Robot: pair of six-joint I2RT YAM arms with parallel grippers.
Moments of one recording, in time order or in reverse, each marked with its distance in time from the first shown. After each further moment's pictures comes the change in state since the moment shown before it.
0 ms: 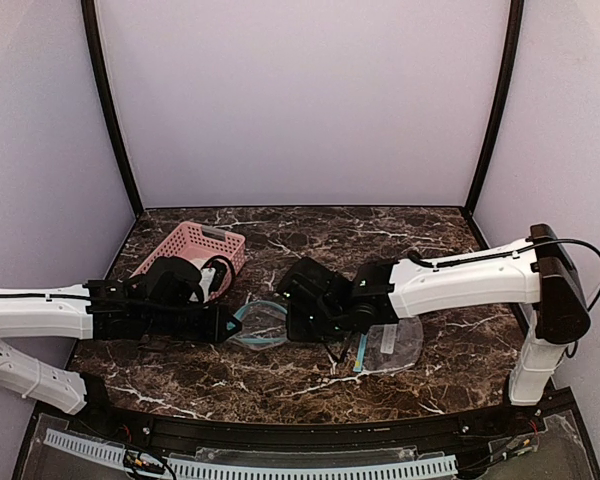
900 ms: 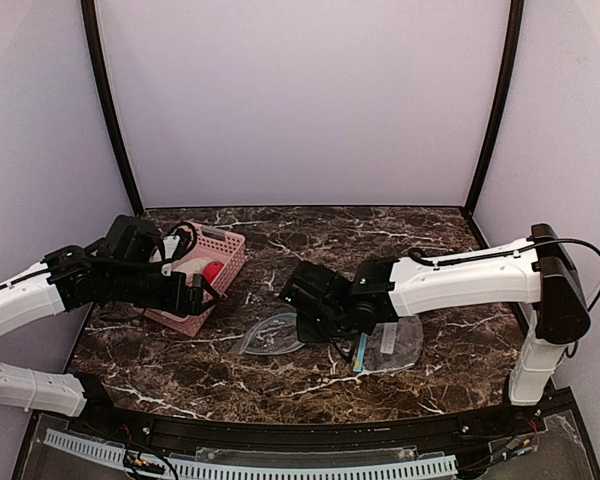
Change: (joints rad) left arm 0.219 -0.129 0.167 -0.344 0.052 0.234; right arm 0.000 0.000 0.015 -0.133 0.090 -0.010
